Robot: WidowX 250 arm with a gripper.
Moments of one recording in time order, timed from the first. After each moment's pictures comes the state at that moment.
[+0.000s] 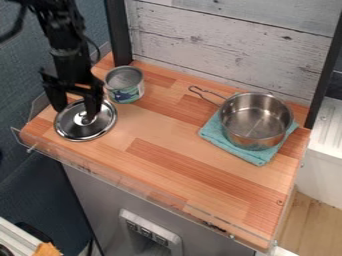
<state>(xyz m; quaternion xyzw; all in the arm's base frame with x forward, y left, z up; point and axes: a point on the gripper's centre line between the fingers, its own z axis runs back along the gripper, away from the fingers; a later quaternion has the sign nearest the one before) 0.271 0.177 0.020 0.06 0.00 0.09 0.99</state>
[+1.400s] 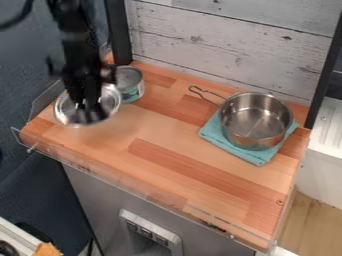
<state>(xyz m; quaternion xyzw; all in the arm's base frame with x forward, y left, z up) 0.281 0.139 0.070 0.04 -0.01 0.14 0.99</state>
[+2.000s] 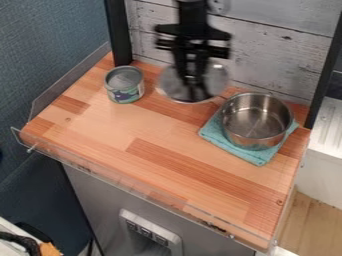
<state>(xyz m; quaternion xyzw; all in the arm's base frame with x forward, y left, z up) 0.354 -0.001 0.085 -0.01 -0.02 0.06 1.00</state>
